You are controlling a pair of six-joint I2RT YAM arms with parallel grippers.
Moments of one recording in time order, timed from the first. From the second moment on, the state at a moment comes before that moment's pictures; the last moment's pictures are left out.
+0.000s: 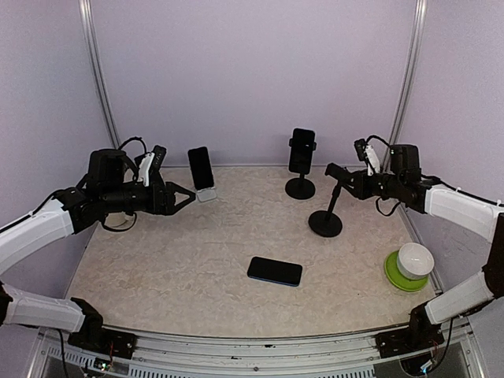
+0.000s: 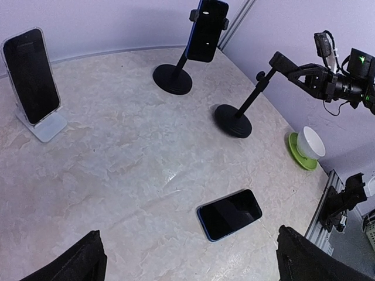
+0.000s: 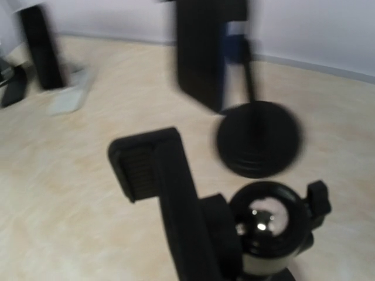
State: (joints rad) left arm -0.48 1.11 0.88 -0.22 0.39 -0.28; right arm 0.20 1.34 0.93 -0.04 -0.42 0.05
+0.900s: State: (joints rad) left arm -0.51 1.13 0.84 -0.18 0.28 -0.30; right arm 0.51 1.52 1.04 0.04 -0.42 -0.18
